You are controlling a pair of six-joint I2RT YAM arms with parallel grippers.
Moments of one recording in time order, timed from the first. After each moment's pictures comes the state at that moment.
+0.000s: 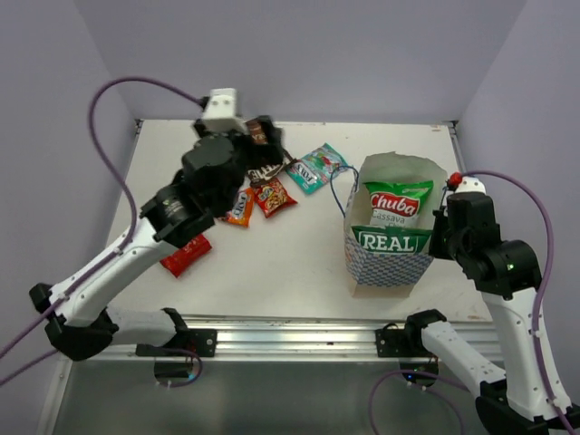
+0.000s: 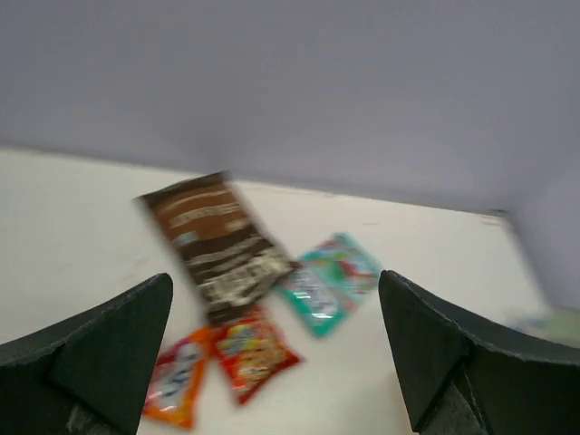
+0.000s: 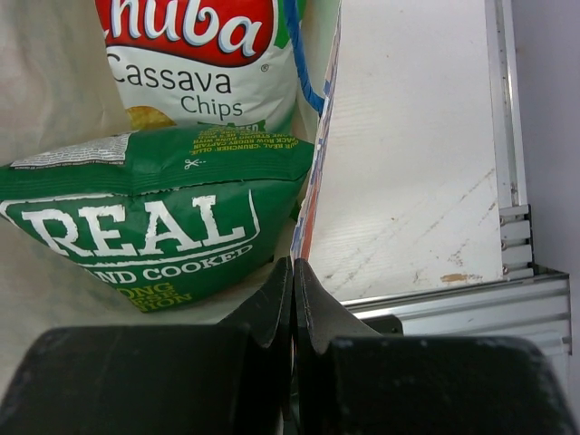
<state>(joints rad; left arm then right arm) -0.98 1.30 1.59 -0.31 -0.67 -0.29 0.26 0.82 1.29 -1.32 0.31 0.30</state>
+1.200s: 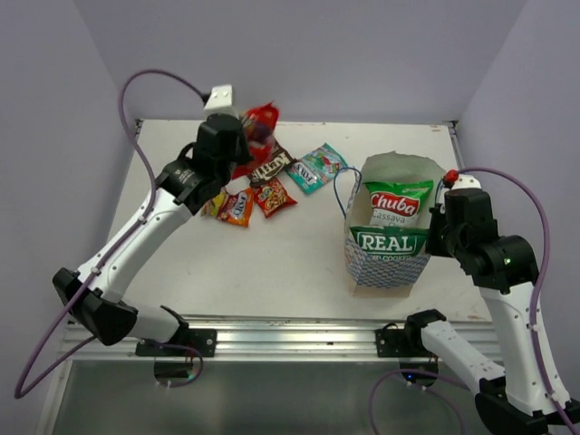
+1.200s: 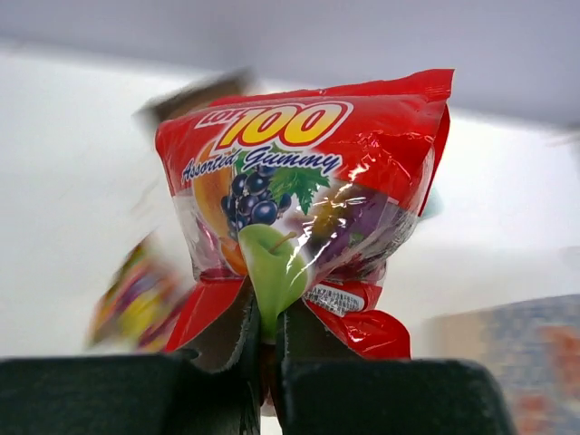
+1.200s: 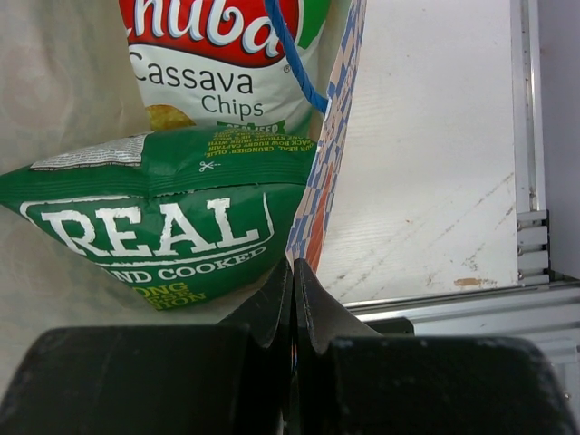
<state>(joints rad) -0.54 1.36 1.36 -0.59 -0.55 -0.46 0.26 0.84 1.30 -1.31 0.27 0.30</state>
